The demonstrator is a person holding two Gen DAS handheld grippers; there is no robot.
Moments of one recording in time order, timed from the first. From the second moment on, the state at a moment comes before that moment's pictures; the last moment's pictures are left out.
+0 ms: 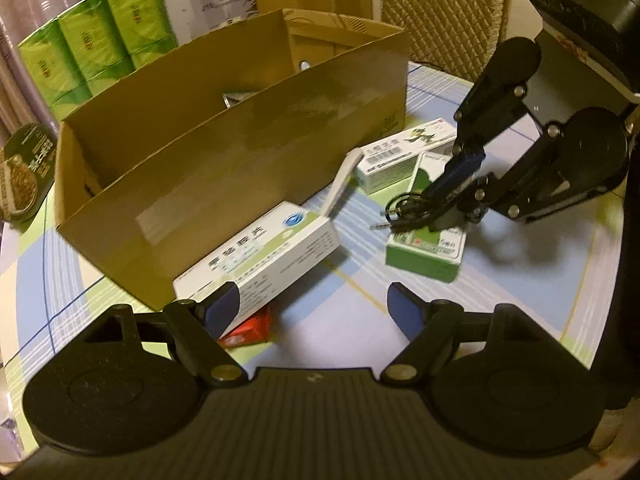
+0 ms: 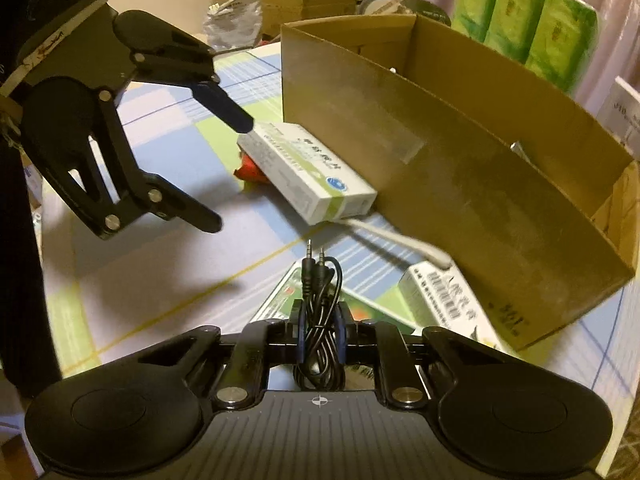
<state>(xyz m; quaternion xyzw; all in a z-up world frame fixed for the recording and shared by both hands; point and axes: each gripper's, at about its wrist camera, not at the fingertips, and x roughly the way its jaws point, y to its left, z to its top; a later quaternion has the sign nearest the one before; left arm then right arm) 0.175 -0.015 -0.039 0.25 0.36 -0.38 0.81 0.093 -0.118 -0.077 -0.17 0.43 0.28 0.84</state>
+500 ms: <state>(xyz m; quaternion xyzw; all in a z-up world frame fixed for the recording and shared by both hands) 0.152 -0.077 -0.049 0.29 0.34 -0.47 0.76 0.073 -0.158 -0.063 -0.10 0.44 0.15 0.88</state>
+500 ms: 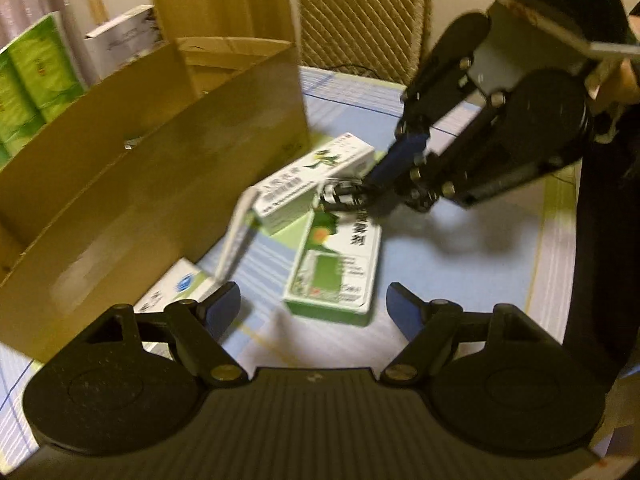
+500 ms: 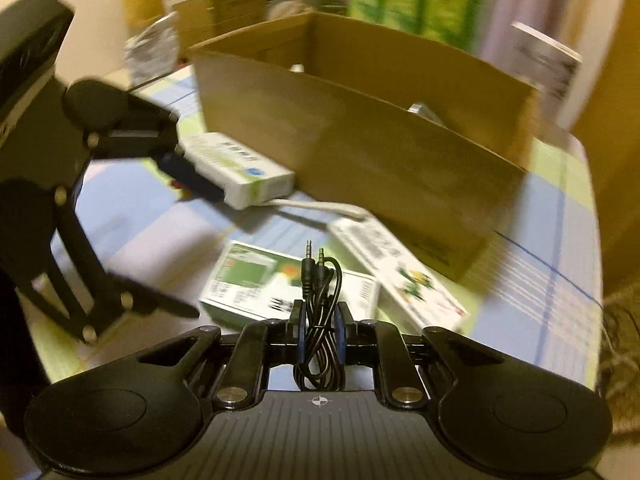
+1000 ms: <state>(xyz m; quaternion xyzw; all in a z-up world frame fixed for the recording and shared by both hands) 0.159 -0.093 -0.074 0.30 0.38 -0.45 0.75 0.071 -0.195 -0.060 -0.05 0.45 0.10 0.89</state>
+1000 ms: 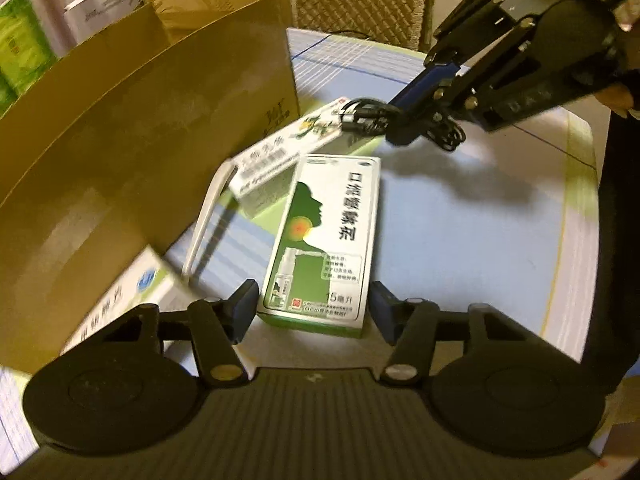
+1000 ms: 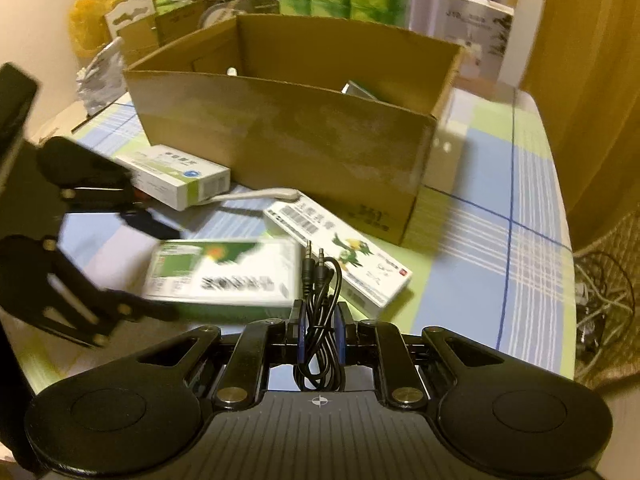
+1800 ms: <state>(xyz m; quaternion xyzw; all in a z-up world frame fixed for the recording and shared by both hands) 0.153 -0.073 -0.067 0.26 0.42 -0.40 0.77 0.082 -0.163 -0.075 -0.05 0.48 0.12 0.87</state>
